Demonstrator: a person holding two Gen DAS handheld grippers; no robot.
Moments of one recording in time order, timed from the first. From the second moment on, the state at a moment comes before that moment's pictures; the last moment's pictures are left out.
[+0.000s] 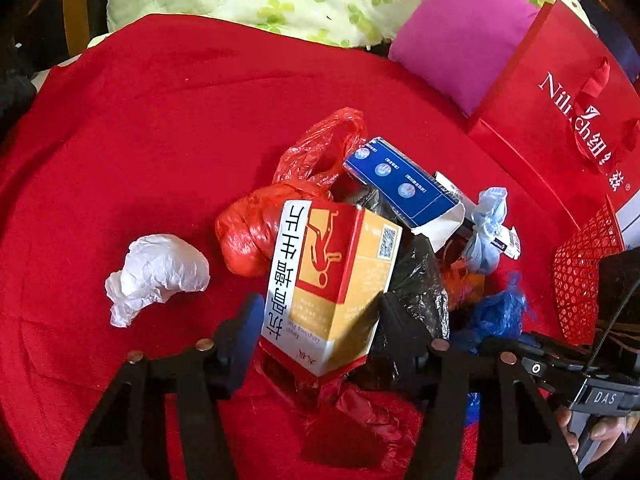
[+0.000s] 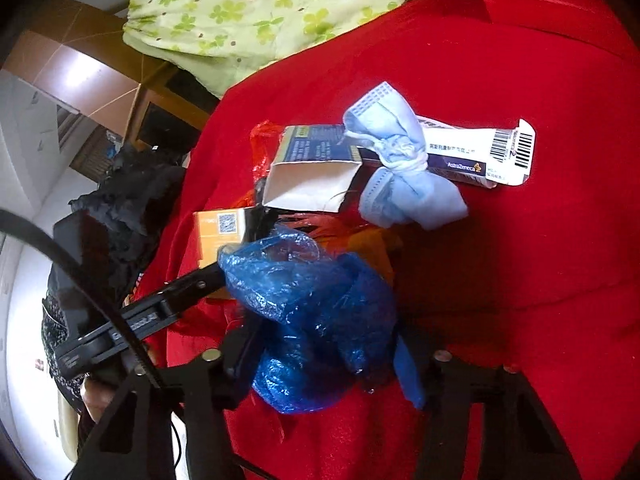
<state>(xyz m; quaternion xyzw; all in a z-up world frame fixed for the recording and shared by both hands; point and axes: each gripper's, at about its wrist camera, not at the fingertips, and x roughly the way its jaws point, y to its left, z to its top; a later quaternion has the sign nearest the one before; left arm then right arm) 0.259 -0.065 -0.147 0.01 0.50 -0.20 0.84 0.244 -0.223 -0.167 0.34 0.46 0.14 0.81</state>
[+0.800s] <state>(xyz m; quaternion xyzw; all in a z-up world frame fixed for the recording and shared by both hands) 0.178 -0.063 -0.031 -0.01 0.37 -0.23 0.90 0.144 -0.278 -0.037 0.25 0.22 0.11 0.94</state>
